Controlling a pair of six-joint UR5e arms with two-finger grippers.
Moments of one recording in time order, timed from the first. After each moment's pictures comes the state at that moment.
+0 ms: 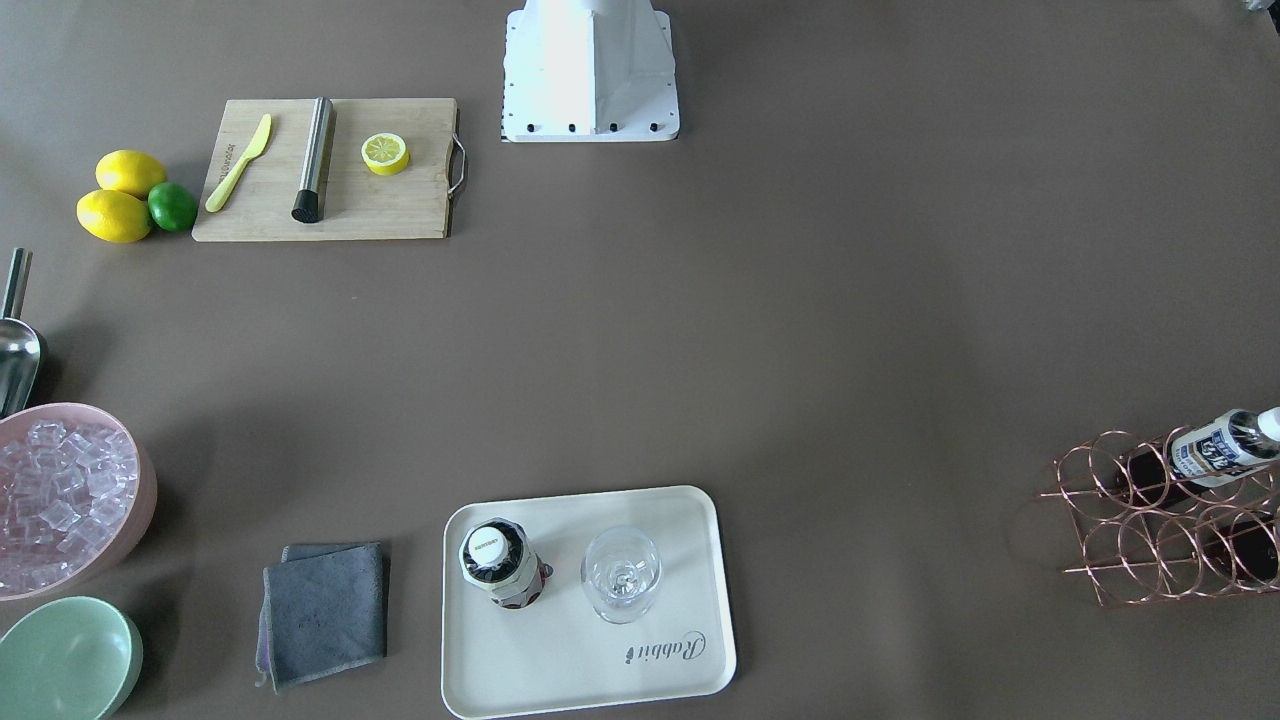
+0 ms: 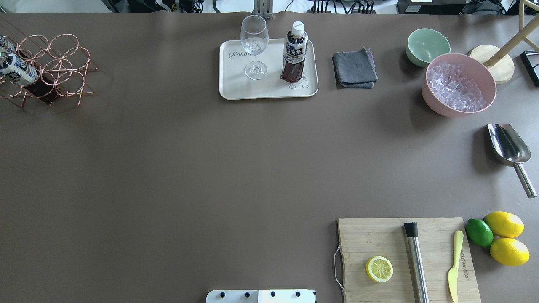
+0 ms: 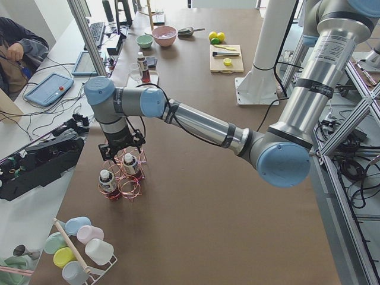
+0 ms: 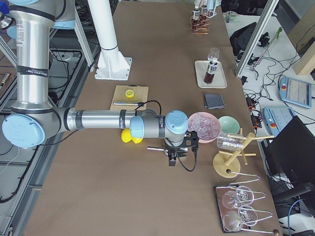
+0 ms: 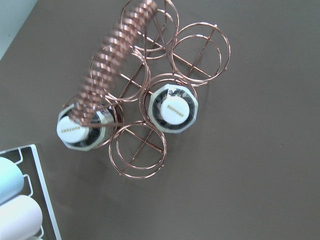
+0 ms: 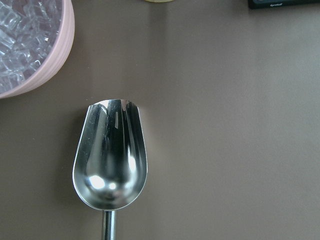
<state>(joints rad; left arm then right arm) -1.58 -1.91 -1.60 -1.21 -2.32 0.93 1.54 -1.66 1.70 -1.56 2.40 0.03</state>
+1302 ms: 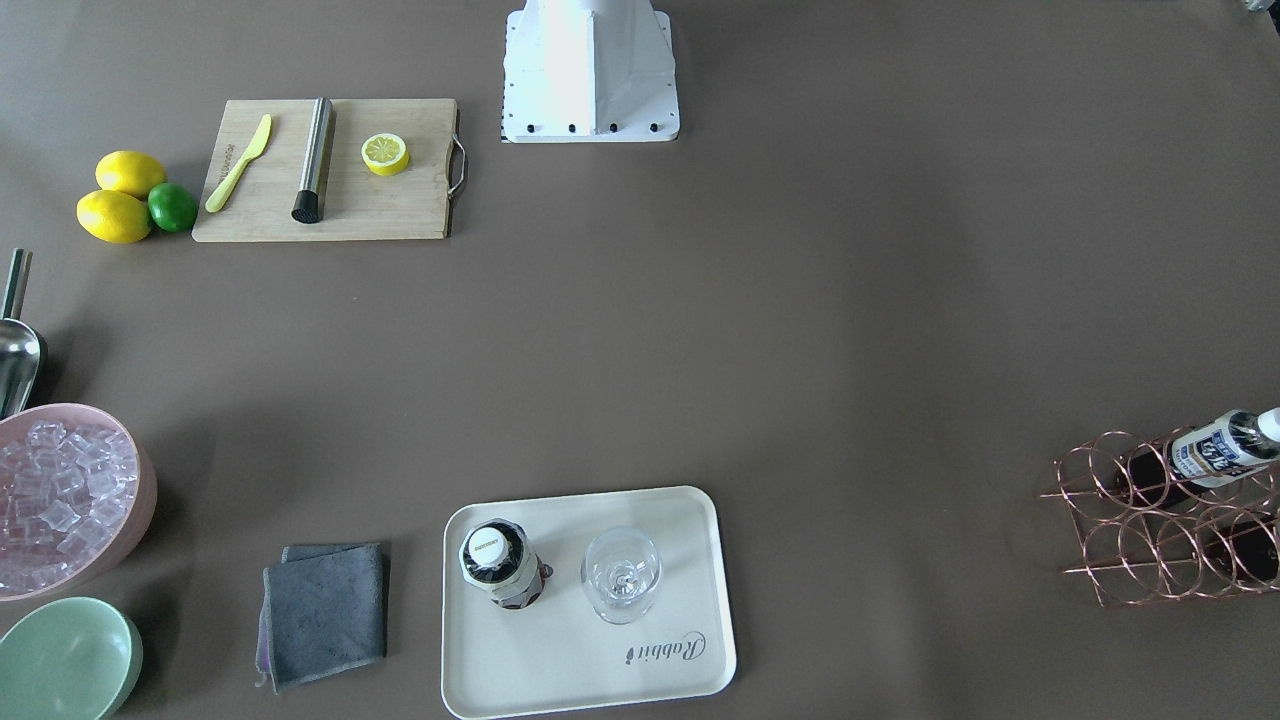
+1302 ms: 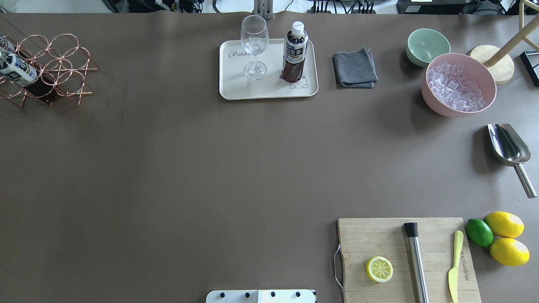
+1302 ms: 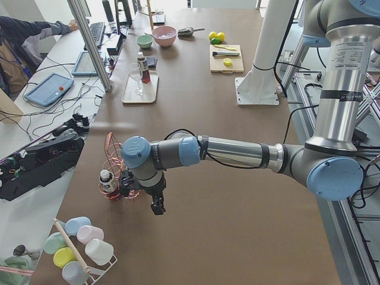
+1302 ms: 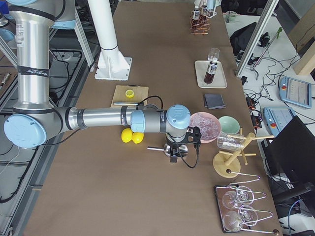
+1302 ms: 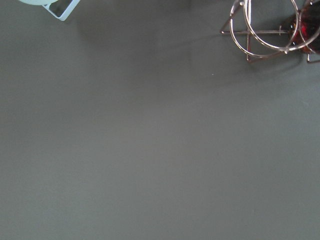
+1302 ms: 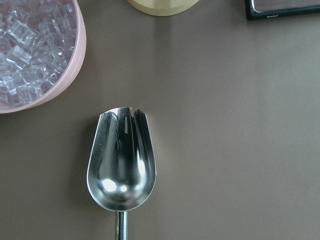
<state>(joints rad) -1.61 -1.66 -1.60 -1.27 -2.32 0.05 1.56 -1.64 1.74 -1.63 2.41 0.03</state>
